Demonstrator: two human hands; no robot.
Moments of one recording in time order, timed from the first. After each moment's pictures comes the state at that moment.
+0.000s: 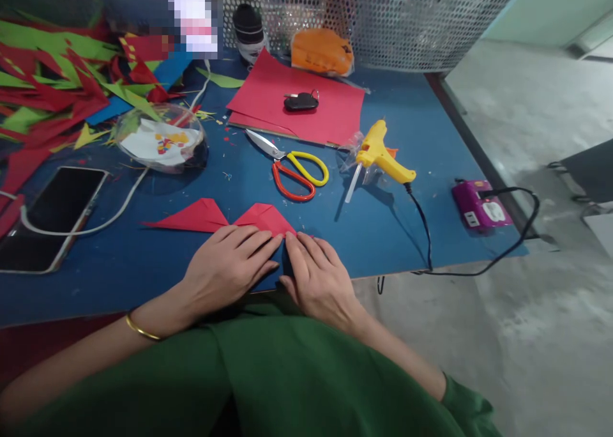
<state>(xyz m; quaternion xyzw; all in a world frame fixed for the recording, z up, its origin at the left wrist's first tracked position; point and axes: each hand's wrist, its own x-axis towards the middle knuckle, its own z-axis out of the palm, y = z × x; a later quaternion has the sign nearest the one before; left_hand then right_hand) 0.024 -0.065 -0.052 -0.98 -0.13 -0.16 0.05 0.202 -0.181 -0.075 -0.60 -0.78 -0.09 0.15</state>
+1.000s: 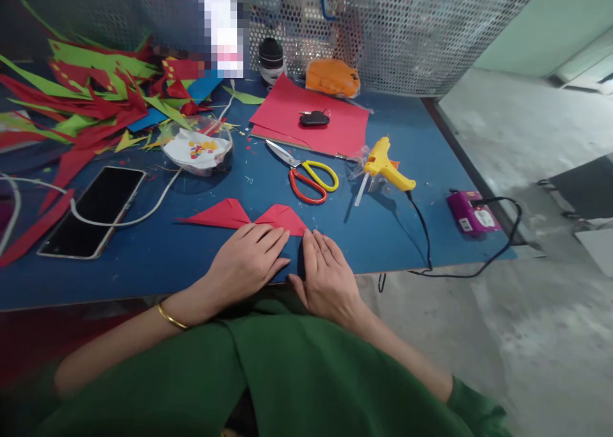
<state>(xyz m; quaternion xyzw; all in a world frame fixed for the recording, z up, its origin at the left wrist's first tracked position) 0.015 -0.072 -0.055 -0.97 -0.16 -0.15 0.05 0.187 -0.186 -0.079 -0.61 -0.77 -0.12 0.14</state>
